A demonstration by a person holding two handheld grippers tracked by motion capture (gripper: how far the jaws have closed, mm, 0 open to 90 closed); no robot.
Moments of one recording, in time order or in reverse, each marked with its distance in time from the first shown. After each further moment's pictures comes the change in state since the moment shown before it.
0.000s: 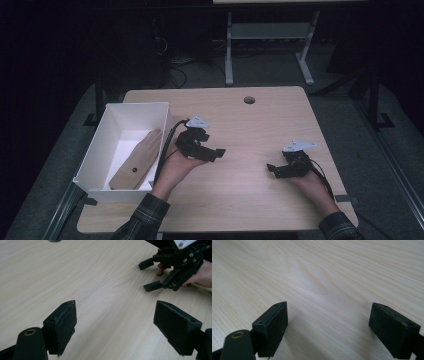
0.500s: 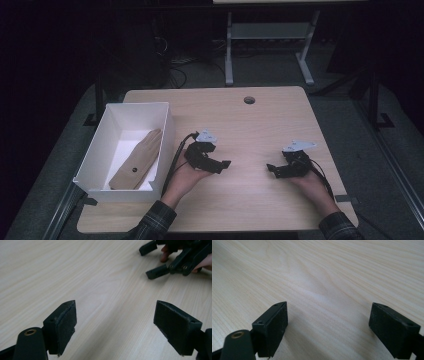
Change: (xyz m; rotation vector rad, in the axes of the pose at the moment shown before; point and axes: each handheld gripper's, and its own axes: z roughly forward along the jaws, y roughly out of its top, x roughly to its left) left arm -0.005 -0.031 0.036 0.011 -0.011 0.023; right arm 0.000 0.000 0.000 0.001 0.000 -0.001
